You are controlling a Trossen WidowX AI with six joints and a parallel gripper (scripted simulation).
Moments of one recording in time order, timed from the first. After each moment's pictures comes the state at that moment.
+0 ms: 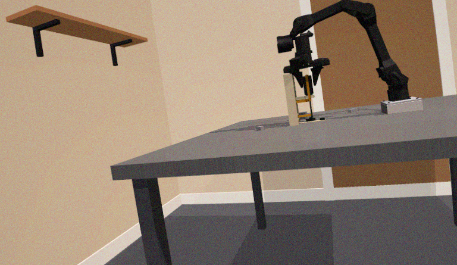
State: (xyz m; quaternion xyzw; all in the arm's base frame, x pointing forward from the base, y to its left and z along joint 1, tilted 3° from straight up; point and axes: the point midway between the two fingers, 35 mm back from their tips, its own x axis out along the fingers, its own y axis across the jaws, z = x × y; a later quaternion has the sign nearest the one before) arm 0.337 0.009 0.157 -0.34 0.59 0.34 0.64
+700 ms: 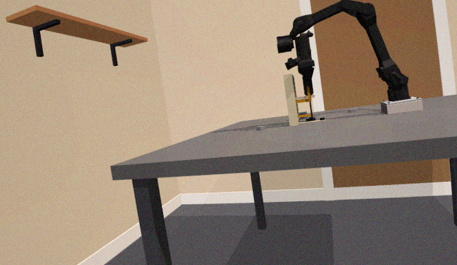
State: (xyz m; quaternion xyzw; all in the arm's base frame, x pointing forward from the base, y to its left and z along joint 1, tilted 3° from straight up) arm 0.337 0.009 0.157 0.01 0.68 0.01 0.73
